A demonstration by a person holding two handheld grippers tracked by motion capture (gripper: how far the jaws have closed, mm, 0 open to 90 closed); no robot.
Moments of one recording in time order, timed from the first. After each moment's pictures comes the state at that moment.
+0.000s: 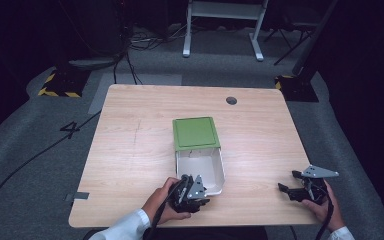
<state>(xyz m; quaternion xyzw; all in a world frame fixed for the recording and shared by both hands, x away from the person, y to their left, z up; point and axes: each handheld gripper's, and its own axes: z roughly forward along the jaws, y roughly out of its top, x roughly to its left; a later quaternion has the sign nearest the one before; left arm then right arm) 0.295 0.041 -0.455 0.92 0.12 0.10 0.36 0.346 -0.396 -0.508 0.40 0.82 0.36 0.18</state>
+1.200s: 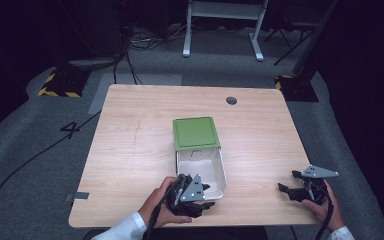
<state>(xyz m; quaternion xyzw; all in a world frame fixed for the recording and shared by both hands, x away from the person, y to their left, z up) 0.279 0.051 -0.411 0.90 0.11 0.10 0.42 0.346 -0.396 -0.508 0.40 0.82 0.36 0.18</state>
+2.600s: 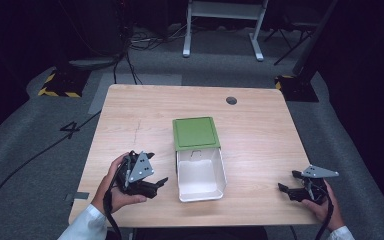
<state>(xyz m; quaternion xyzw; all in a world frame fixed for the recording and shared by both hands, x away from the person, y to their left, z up) 0.307 0.167 -0.406 0.87 0.22 0.23 0.38 0.346 -0.396 -0.508 0.40 0.82 0.36 0.18</state>
